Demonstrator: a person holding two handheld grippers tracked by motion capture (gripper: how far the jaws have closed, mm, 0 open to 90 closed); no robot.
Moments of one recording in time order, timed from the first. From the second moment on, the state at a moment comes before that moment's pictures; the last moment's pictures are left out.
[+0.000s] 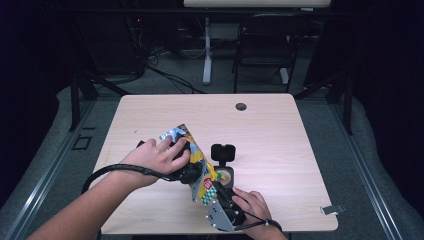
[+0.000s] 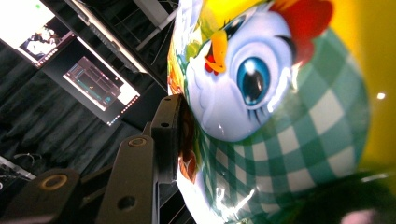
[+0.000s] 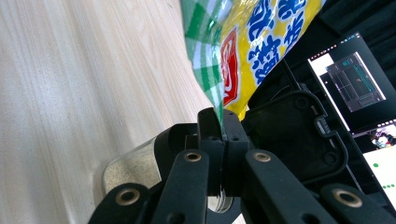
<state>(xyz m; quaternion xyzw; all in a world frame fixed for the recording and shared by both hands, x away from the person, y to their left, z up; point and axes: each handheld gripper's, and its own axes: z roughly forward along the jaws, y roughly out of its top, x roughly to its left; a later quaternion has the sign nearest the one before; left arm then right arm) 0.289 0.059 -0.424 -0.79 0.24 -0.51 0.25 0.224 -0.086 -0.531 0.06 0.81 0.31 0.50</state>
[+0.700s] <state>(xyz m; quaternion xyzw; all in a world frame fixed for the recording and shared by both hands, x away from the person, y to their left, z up) 0.288 0.057 -0.421 -0.78 0.24 -0.52 0.26 0.224 -0.087 -0.529 0.07 0.81 0.31 0.50</state>
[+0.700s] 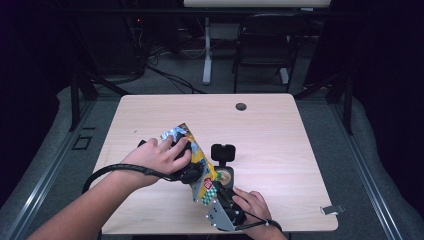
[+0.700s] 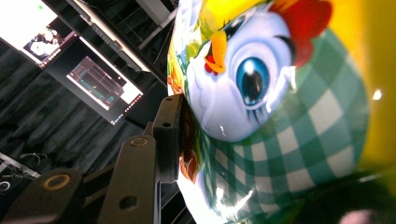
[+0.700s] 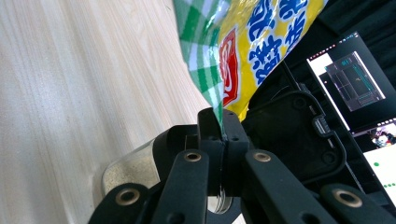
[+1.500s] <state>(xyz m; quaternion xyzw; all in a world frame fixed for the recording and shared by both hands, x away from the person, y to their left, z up) 0.288 0.055 -0.420 -0.78 0.24 -0.51 0.26 0.225 -0.086 -0.529 0.07 0.81 0.32 0.50</state>
